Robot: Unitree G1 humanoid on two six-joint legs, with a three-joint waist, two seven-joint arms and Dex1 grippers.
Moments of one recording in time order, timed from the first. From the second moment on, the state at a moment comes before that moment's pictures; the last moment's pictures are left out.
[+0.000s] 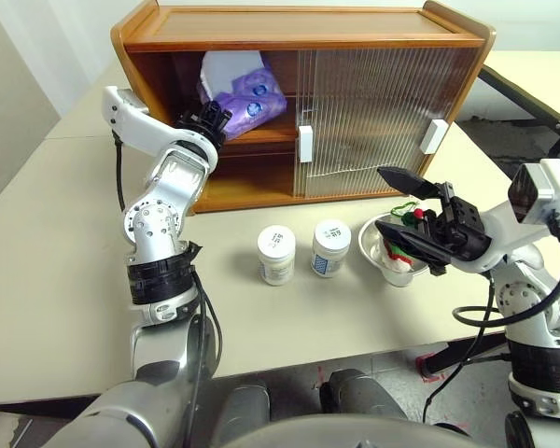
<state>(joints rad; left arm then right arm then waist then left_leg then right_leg) -0.66 0.17 0.35 -0.11 -1.08 0.60 0.52 -0.19 -0.40 -0.15 -0.30 0.85 0.28 1.13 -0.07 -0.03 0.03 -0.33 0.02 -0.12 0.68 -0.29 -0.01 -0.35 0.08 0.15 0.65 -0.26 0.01</state>
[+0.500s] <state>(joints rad) -0.43 0.30 0.36 -0.41 -1.18 0.79 0.51 -0.20 -0.40 -0.12 -0.30 0.85 0.28 1.13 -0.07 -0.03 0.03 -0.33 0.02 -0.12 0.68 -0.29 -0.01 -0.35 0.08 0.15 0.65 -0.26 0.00</state>
